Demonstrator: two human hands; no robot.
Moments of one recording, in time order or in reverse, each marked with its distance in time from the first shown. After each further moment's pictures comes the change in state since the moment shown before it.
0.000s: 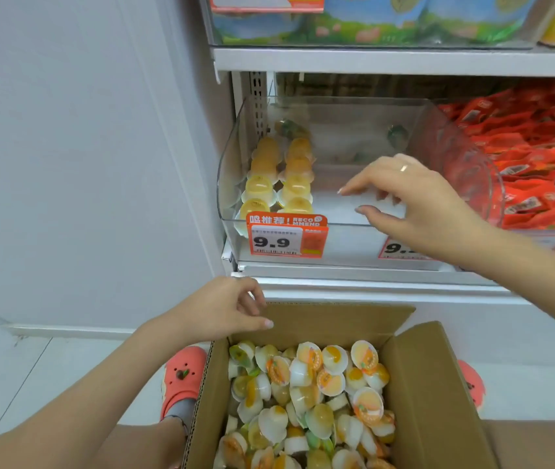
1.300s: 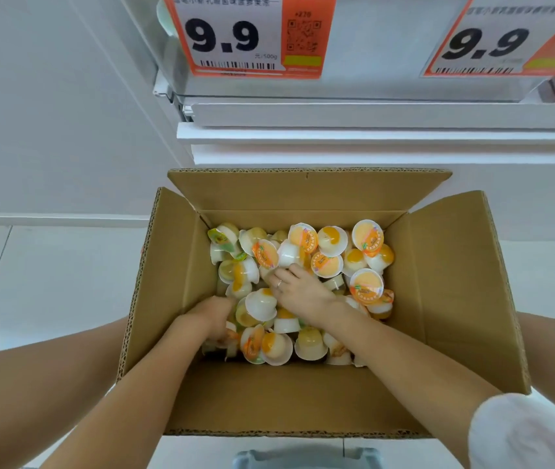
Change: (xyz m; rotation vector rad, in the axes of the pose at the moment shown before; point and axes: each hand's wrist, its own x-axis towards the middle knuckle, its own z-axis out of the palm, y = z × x) left_hand 0.020 -0.169 0.228 0.367 -0.549 -0.390; right_hand -0.193 -0.040 0.343 -0.528 -0.908 -0.259
